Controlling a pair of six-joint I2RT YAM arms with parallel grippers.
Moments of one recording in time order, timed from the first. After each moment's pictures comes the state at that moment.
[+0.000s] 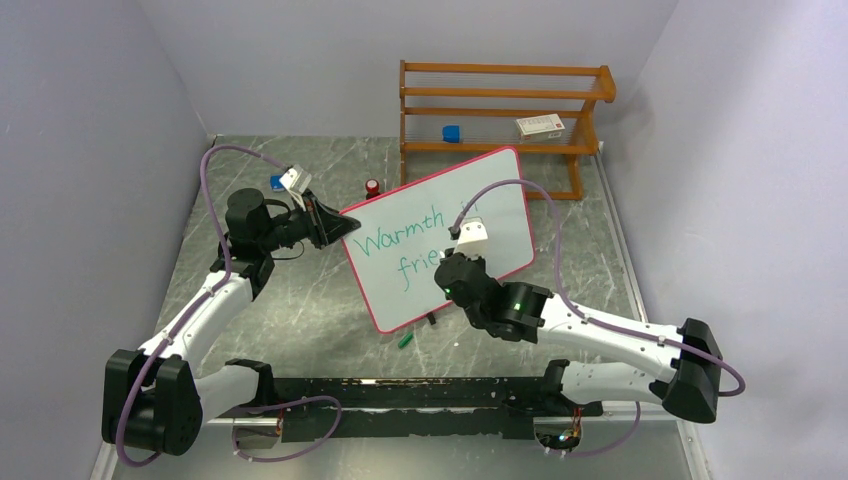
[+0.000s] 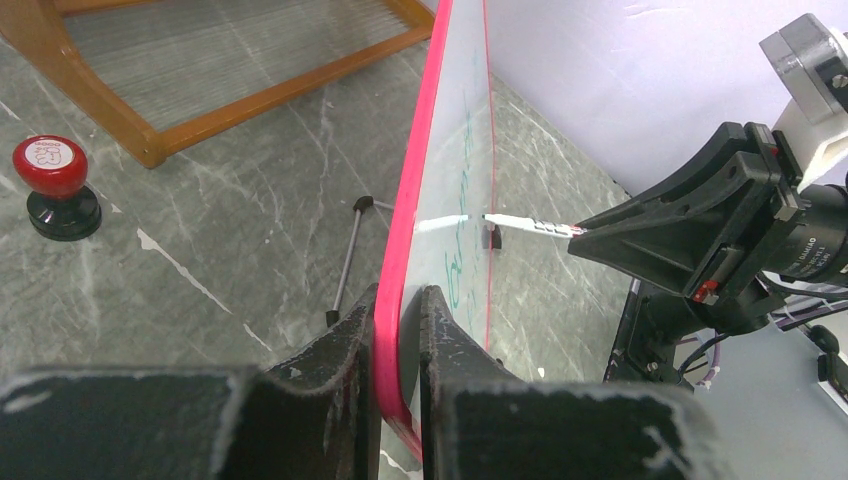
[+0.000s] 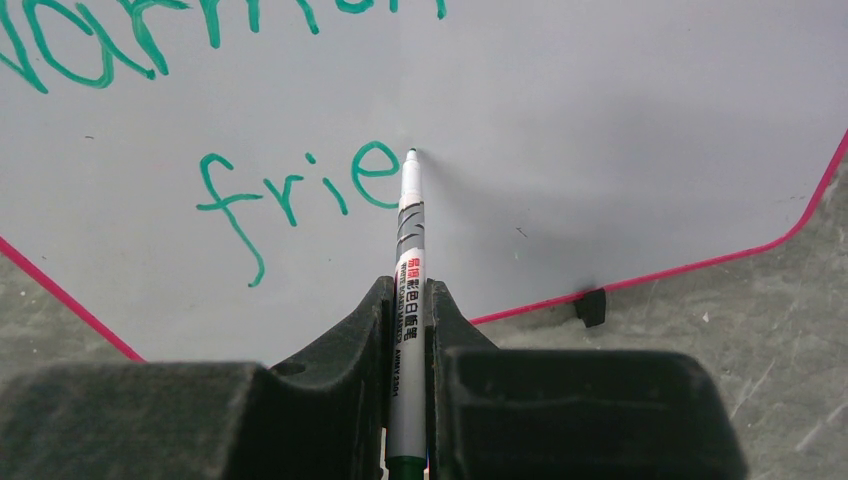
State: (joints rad) left arm -0.19 1.12 0.66 0.32 0.84 -0.35; right arm 1.12 1.10 0.82 -0.41 0.74 0.54
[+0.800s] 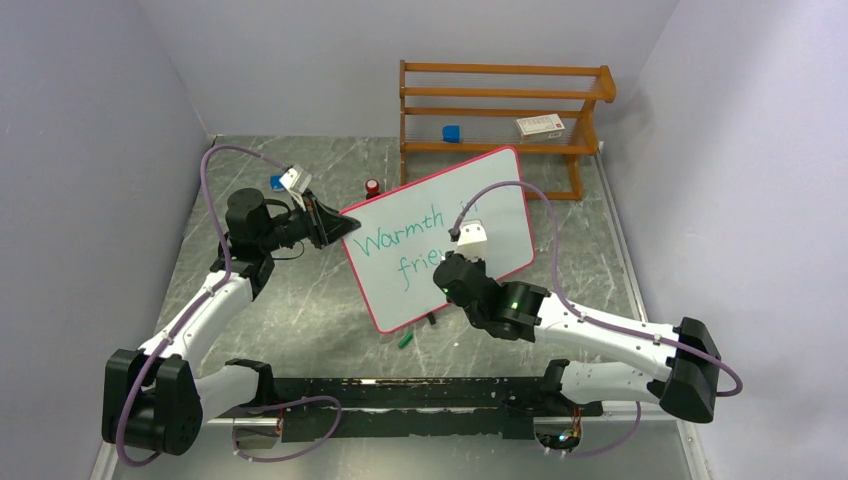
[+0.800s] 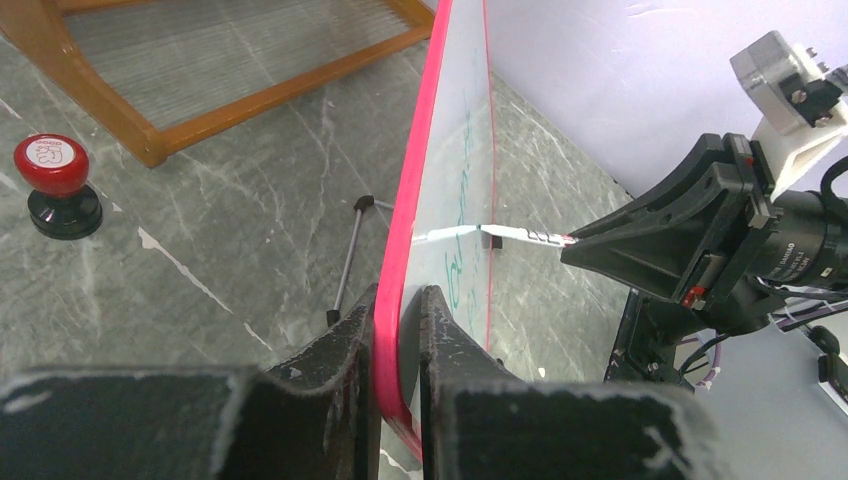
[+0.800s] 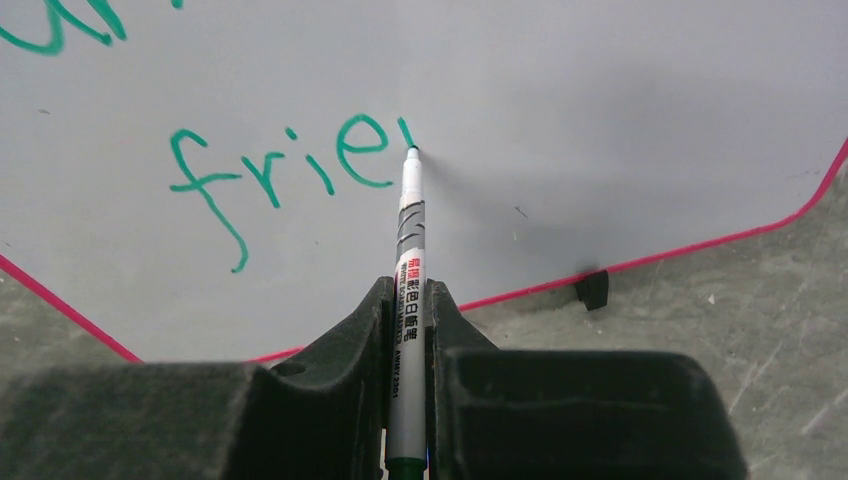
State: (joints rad) left arm -0.19 1.12 0.66 0.32 0.84 -0.35; right arm 1.10 1.12 0.82 -0.43 0.71 0.56
